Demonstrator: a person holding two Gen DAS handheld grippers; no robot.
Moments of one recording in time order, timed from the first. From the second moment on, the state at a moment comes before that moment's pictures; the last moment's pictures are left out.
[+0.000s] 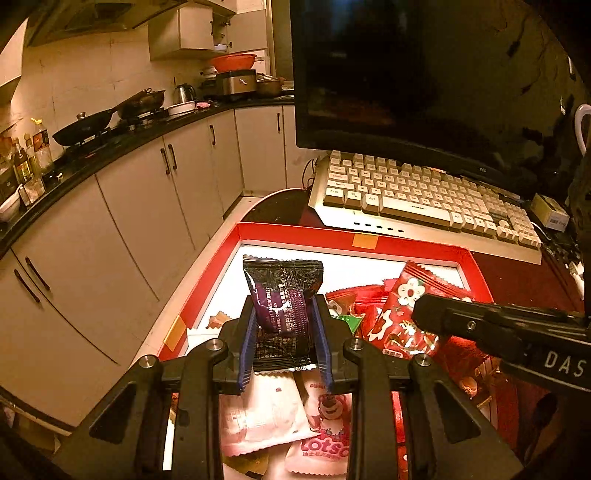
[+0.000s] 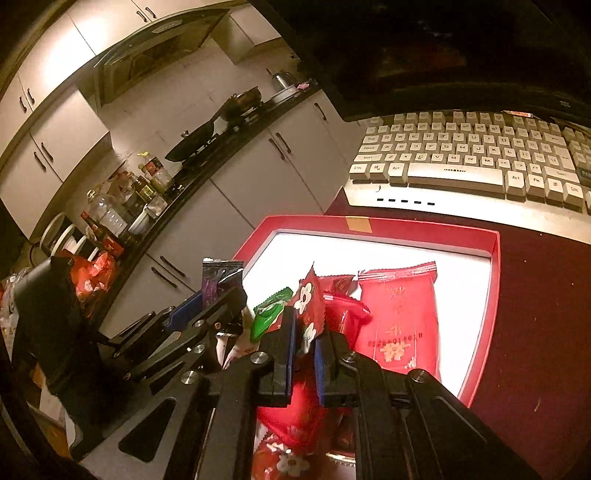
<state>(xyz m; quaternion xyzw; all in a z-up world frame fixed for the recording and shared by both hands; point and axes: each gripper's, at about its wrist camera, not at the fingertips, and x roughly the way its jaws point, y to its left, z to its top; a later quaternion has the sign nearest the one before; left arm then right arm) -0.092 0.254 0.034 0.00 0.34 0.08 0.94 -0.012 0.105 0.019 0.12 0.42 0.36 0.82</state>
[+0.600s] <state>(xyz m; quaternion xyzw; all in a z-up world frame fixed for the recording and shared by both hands) -0.086 0.251 0.031 0.05 0.35 0.13 0.93 0.005 0.113 0.012 0.11 0.43 0.34 0.83</state>
